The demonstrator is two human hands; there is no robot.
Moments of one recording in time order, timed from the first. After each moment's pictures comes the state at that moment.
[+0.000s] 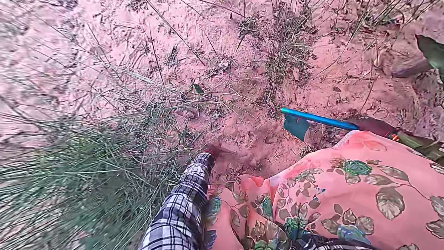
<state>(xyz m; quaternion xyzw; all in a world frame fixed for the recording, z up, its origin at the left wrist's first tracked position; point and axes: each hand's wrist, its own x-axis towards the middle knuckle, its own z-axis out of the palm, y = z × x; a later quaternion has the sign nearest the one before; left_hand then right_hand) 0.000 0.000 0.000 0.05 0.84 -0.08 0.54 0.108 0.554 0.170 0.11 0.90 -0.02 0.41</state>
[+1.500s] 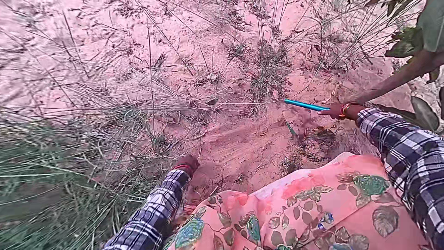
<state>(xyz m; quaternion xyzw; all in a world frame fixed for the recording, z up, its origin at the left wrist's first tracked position) 0.026 -0.010 0.017 0.03 0.89 -0.03 0.46 0.001 0.639 0.162 0.27 0.88 -0.04 0.38</state>
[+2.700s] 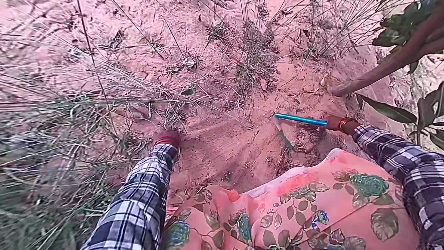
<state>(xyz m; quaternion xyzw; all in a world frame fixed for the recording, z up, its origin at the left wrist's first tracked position) -0.061 0.018 -0.035 -0.05 0.95 0.04 0.31 0.089 0.677 0.127 0.18 0.89 -0.03 0.41</state>
